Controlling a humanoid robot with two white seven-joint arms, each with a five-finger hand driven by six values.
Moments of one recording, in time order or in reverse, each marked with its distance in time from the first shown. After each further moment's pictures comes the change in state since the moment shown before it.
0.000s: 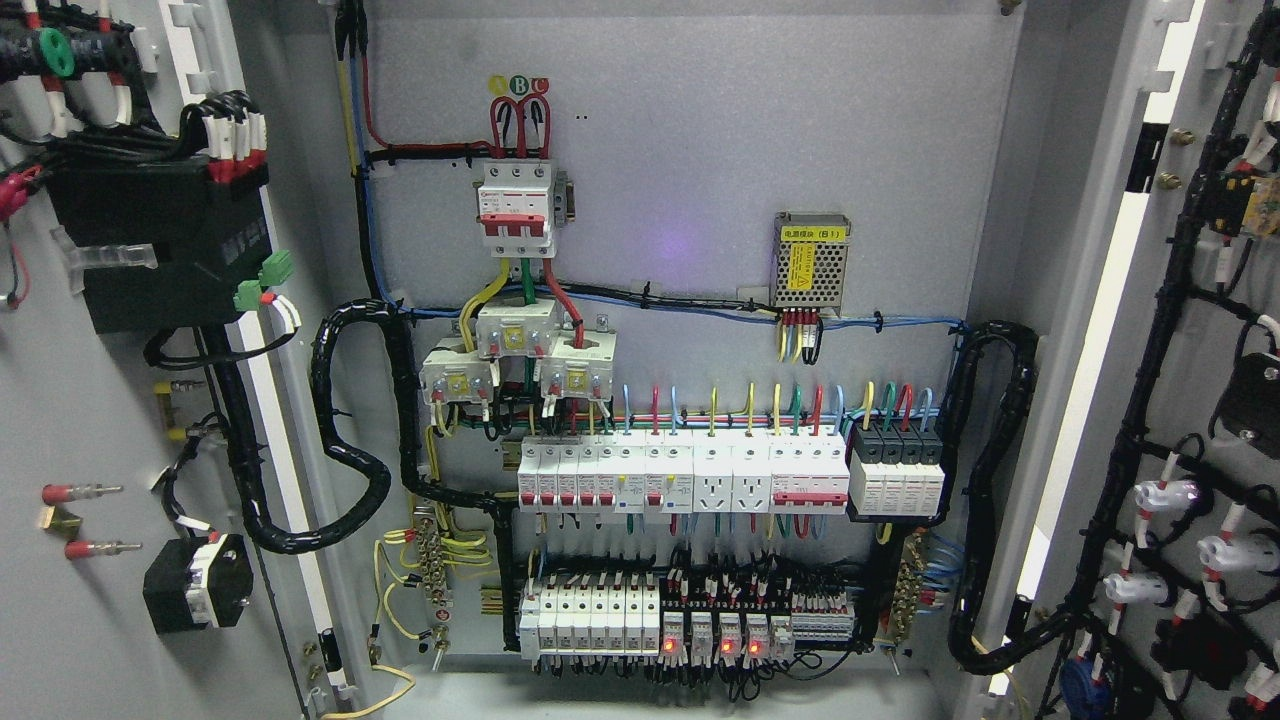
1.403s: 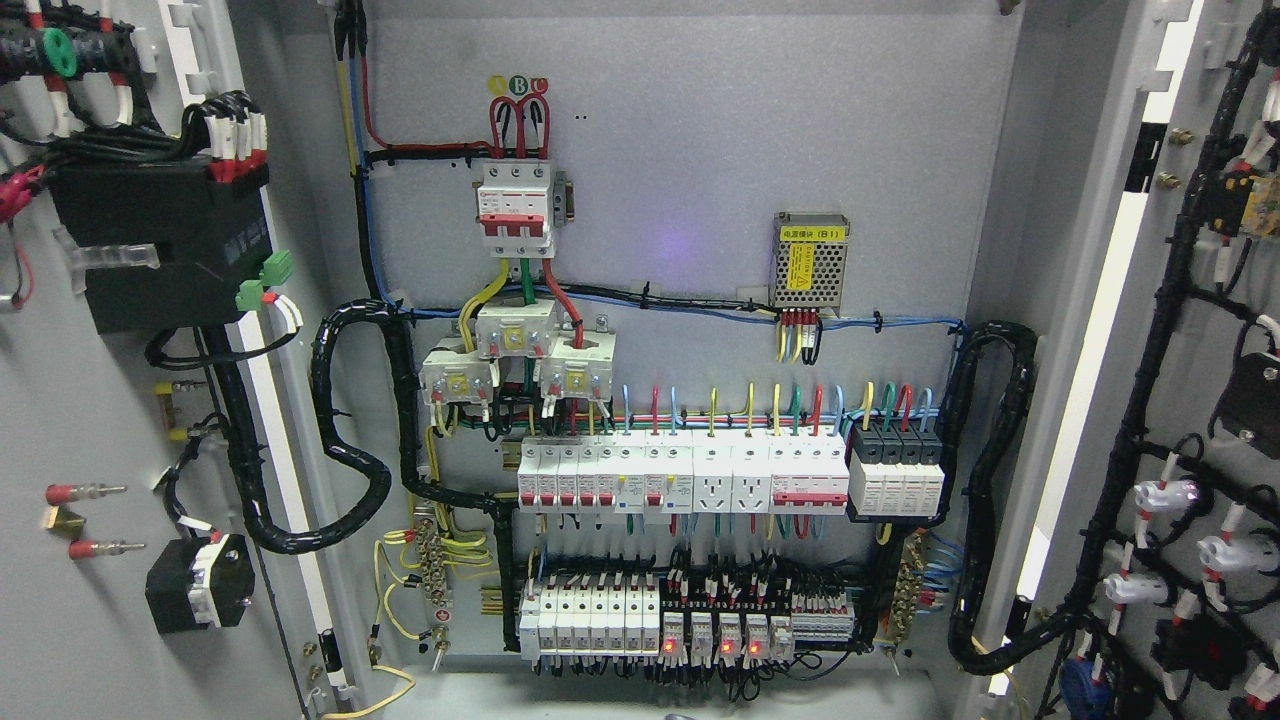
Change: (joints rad) left arm 0.352 0.342 -0.267 -1.445 -0.024 -0.662 -0.068; right arm 0.786 -0.303 -0.544 -0.396 -0.030 -0.652 -0.047
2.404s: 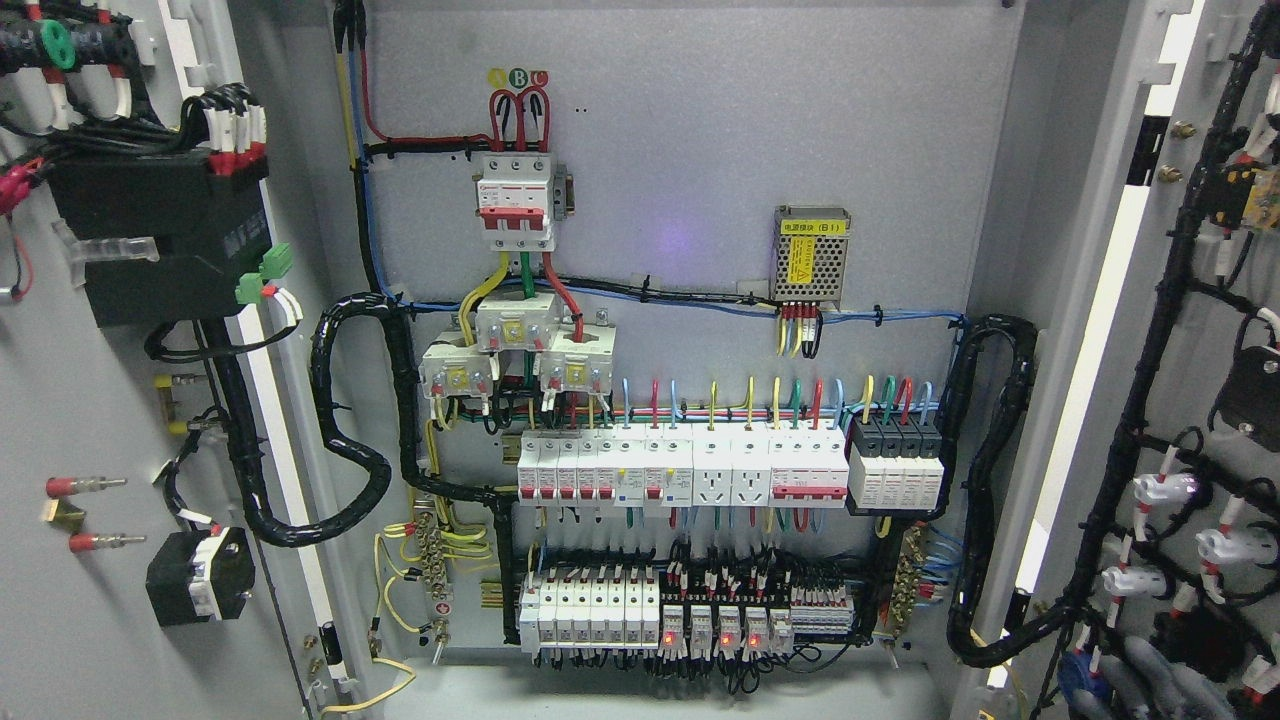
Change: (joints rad) left arm -0.097 0.032 0.146 -0.436 0.047 -0.001 0.006; right arm 0.148 -0.119 -0.340 -0.096 -0.176 -0.213 -0.193
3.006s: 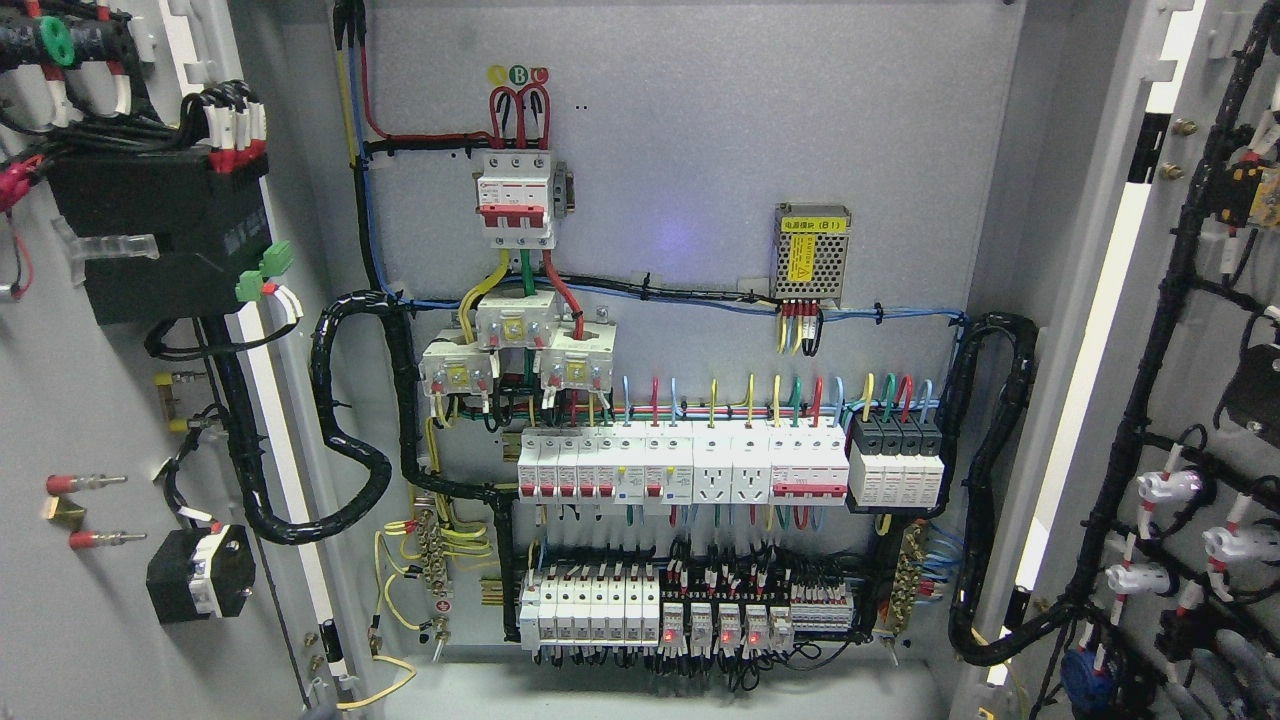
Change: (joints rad) left arm 0.070 -0.008 0.193 -0.106 0.120 -0.001 0.004; right arm 0.021 -0.027 -0.120 0.051 -0.007 0.000 0.000
